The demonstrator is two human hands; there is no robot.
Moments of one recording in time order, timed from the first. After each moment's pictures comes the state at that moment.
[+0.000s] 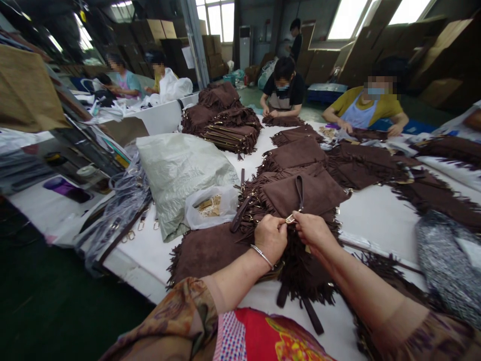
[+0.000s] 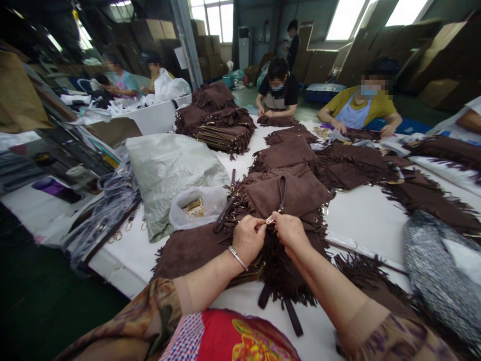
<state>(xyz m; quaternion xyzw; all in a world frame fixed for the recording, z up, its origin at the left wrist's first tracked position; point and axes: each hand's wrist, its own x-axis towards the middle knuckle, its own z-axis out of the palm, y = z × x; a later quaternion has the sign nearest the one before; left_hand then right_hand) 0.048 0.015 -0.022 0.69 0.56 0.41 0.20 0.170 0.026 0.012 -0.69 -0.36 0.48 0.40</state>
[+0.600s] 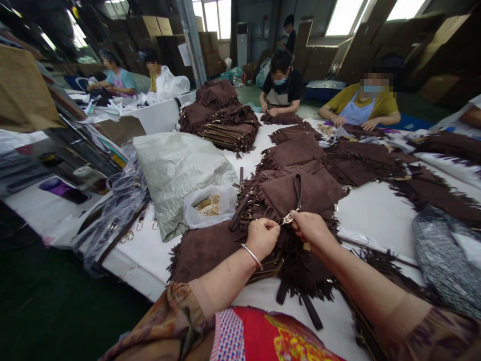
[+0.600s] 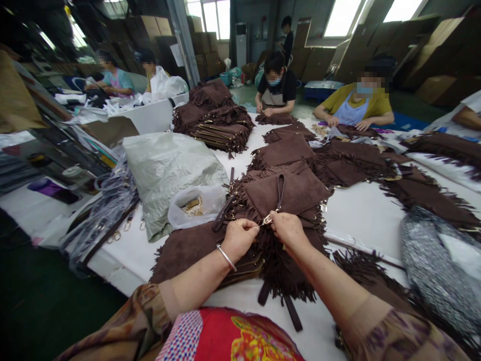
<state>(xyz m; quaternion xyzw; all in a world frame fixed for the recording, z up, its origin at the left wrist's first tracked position) 0.035 0.015 -0.018 0.52 0.61 0.38 0.45 0.170 0.022 0.021 -0.69 -0.39 0.48 0.36</state>
